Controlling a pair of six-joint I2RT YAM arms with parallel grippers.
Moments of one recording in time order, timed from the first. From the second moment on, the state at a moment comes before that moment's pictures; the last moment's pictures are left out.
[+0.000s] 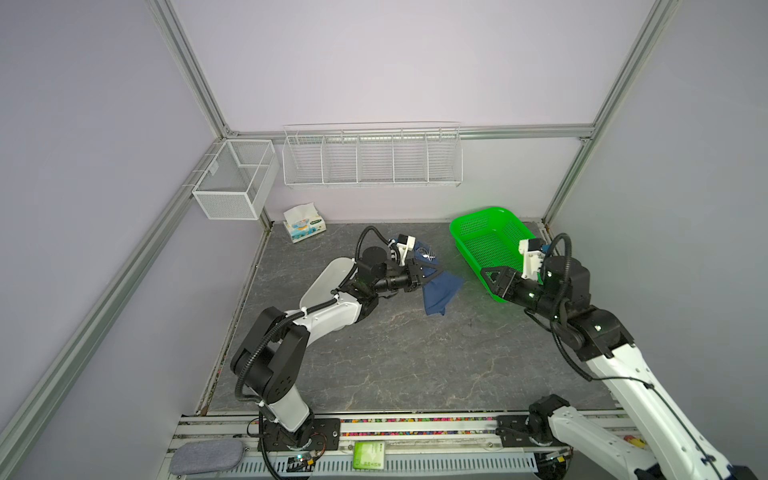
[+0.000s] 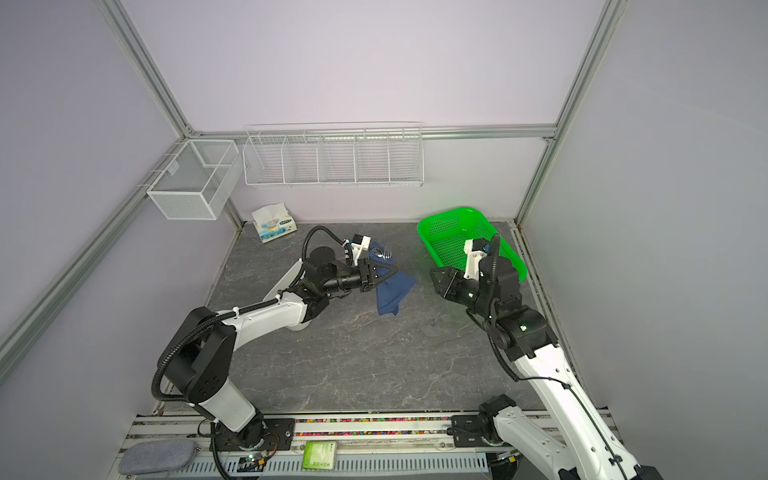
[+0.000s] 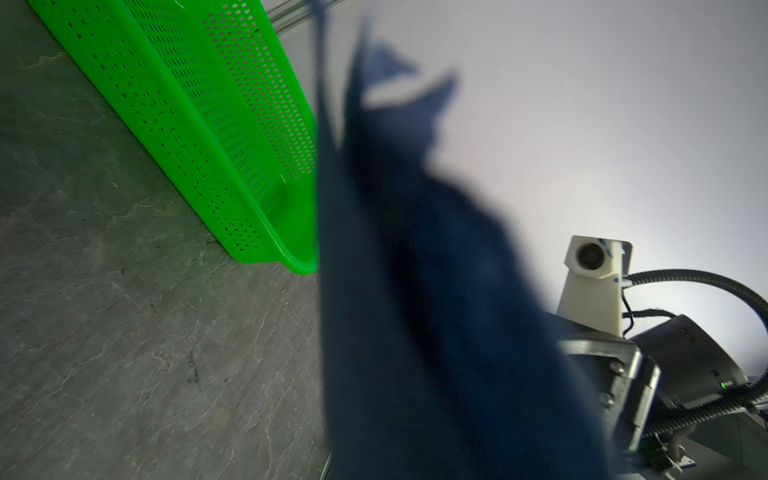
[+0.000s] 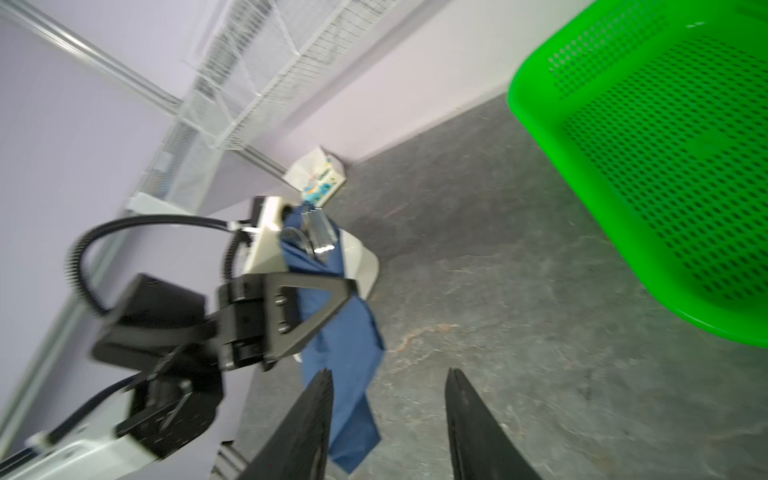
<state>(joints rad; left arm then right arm) -0.66 1.66 1.00 0.59 0.73 -1.13 0.39 0.94 1.05 -0.60 -0.15 0.67</state>
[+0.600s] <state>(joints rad) -0.56 1.60 1.00 0.49 0.75 -1.07 0.10 1.74 1.37 -0.70 -0.13 0.36</state>
